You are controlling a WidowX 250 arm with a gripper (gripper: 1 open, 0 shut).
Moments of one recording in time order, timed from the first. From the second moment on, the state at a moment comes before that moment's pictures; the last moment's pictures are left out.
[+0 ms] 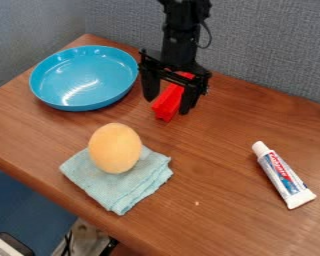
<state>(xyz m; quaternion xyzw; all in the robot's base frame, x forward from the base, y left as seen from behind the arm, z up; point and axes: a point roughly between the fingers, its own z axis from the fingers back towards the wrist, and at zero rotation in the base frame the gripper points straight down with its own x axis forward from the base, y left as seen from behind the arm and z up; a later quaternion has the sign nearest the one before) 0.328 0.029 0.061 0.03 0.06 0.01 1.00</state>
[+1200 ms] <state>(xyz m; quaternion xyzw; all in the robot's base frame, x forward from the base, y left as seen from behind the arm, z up) 0.345 0.043 0.034 0.03 0.07 0.02 1.00</state>
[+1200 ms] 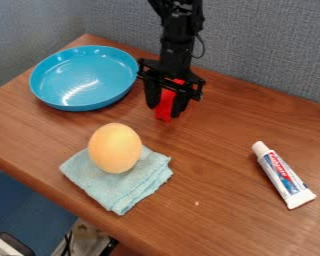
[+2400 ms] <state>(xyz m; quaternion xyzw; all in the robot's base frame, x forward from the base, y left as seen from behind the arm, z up) 0.340 0.043 0.050 0.01 0.08 0.01 1.00</state>
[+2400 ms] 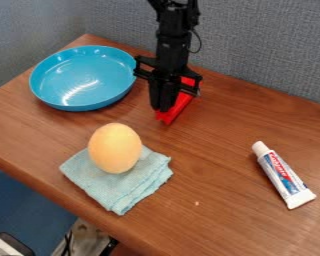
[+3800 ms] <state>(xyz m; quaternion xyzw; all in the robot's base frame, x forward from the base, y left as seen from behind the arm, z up) 0.343 0.042 0.084 0.00 0.07 0.00 1.00</state>
